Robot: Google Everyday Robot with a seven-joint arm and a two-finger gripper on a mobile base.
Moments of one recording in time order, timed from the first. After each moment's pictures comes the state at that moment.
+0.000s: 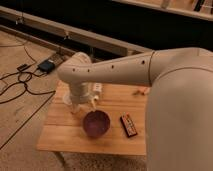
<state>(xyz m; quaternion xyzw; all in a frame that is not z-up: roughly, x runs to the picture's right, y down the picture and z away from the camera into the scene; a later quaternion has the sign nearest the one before) -0.106 0.103 0.703 -0.26 0.23 0.64 0.68</state>
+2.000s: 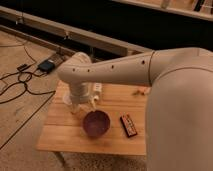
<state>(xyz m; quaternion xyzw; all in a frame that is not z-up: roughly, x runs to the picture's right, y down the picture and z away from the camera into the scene) -0.106 0.103 0.703 -0.26 0.23 0.64 0.68</state>
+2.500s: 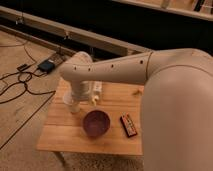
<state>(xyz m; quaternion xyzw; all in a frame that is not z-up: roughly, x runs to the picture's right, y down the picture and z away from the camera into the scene) -0.104 0.088 0.734 -0.26 0.23 0.64 0.69</state>
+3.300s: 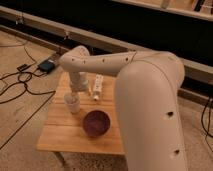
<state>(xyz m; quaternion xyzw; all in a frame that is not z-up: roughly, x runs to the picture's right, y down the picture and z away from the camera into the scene) -0.130 0.050 0.788 -0.28 0.22 0.63 0.69</state>
